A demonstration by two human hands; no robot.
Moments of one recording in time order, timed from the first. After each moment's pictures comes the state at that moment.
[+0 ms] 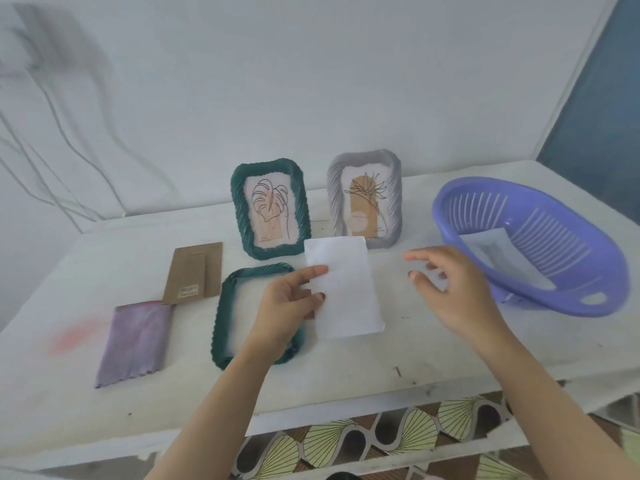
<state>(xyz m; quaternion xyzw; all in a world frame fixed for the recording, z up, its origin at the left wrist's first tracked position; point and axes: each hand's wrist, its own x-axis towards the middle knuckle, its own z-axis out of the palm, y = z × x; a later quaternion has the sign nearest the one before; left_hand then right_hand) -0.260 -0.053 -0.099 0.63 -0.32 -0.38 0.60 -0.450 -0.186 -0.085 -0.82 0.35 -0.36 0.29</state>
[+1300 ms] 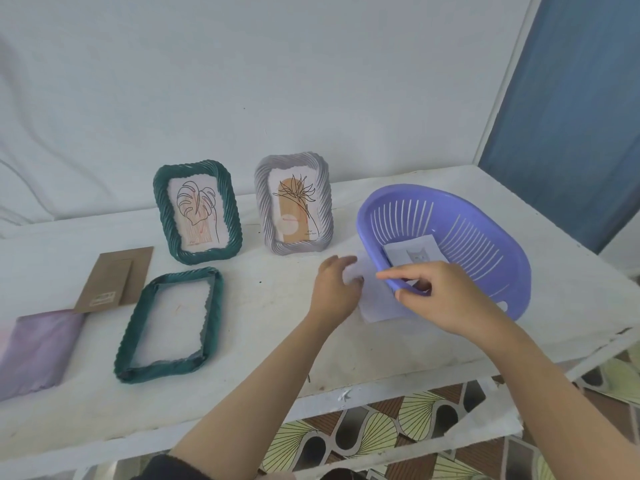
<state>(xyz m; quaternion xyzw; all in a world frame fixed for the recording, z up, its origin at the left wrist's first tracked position) -0.376 -0.201 -0.136 0.75 -0.43 -0.23 0.44 -0.543 -0.238 -0.064 -0.86 0.34 -0.16 0.34</state>
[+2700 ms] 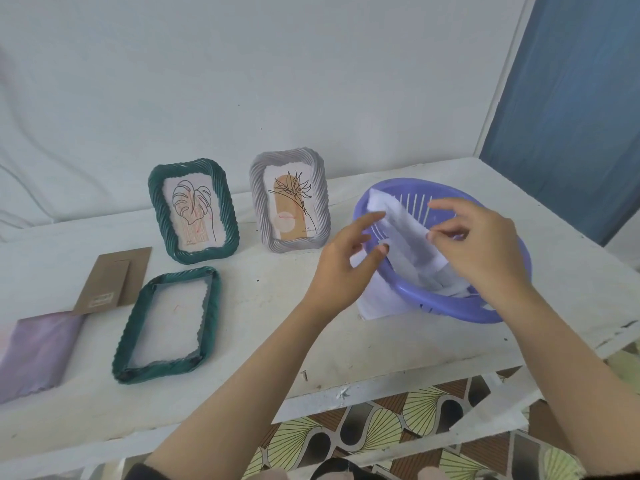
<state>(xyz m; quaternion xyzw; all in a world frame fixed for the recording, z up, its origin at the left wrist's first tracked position) -0.393 -0.187 -0.082 0.61 -0.55 -0.21 0.54 -0.549 -0.281 -0.055 -0.78 0.44 -0.38 0.24</state>
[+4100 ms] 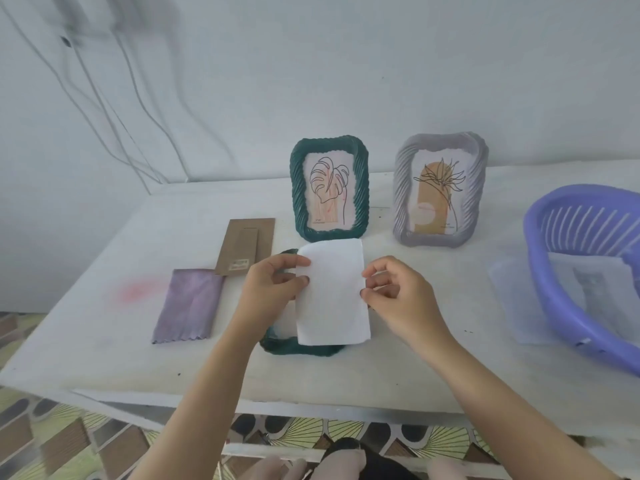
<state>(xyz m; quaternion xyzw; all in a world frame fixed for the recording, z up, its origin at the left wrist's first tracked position) -0.192 -0.007 -0.097 0.76 -0.23 -0.23 0.56 -0.337 -0.134 -0.108 -0.76 0.31 -0.24 0.52</state>
